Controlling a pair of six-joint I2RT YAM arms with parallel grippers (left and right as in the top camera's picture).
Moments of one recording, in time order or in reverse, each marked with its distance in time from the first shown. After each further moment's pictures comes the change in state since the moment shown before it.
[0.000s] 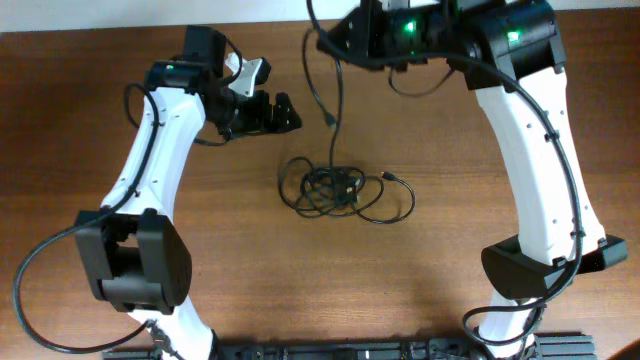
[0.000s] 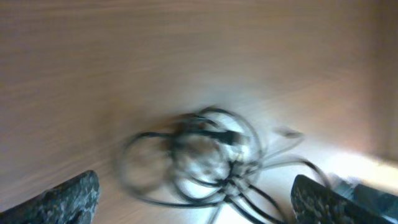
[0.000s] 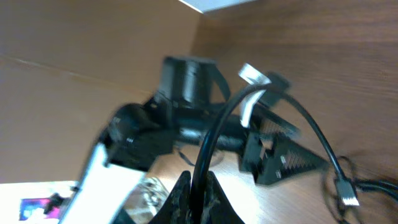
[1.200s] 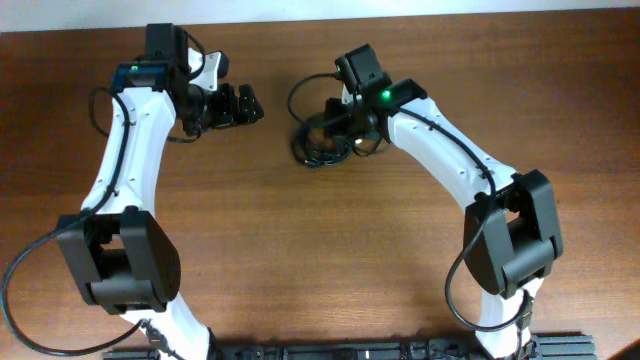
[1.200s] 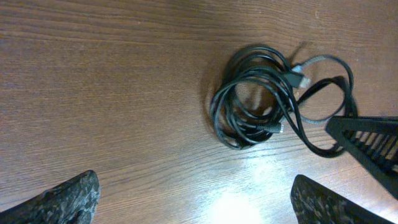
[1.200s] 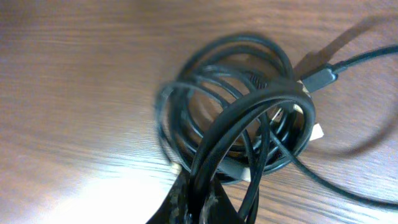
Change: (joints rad) left arm 0.113 0.000 0.000 0.033 -0.222 -0.049; right arm 0.098 0.066 -0.810 0.451 0.497 -0.080
